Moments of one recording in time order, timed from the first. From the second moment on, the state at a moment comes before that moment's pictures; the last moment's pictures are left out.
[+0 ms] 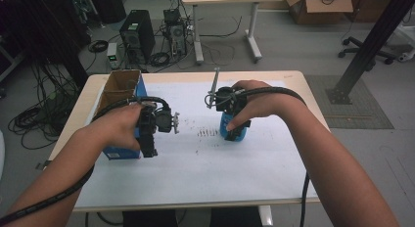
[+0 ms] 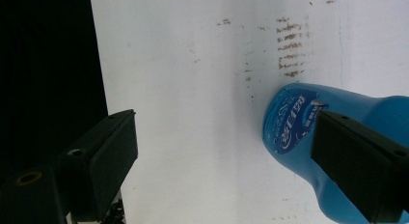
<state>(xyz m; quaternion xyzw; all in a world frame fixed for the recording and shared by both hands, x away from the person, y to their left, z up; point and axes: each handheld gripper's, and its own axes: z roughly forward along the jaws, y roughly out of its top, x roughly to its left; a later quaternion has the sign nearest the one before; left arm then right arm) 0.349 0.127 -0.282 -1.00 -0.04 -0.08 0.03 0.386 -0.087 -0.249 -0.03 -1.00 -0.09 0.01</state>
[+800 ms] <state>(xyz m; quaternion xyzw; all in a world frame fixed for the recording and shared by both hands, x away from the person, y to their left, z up) 0.353 0.125 -0.280 -1.00 -0.02 -0.07 0.02 0.380 -0.106 -0.266 -0.05 -0.99 -0.11 0.02</state>
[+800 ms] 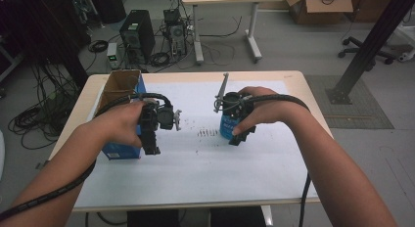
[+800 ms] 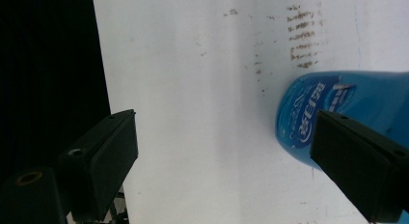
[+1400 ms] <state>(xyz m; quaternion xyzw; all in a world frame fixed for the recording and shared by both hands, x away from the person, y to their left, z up) 0.349 0.125 -0.280 -1.00 -0.02 -0.07 0.02 0.376 -0.146 -0.284 -0.10 -0.99 -0.12 0.02</state>
